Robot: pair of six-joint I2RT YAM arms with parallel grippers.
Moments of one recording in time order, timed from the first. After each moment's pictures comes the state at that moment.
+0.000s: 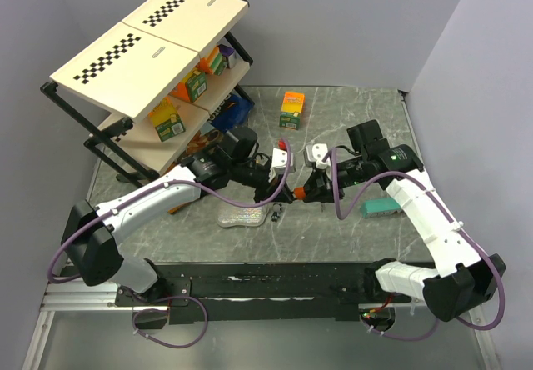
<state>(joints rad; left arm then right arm) -0.82 1.45 1.22 -0.33 0.81 0.29 0.37 1.17 1.22 -1.08 -0.98 -1.00</state>
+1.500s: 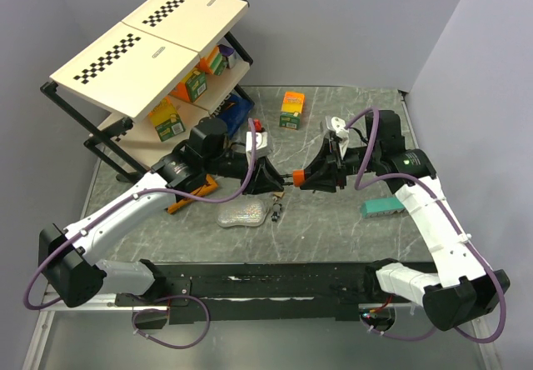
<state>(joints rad) -0.74 1.28 1.18 -0.22 0.84 0.11 0.29 1.11 1.22 -0.78 -1.21 -0.49</state>
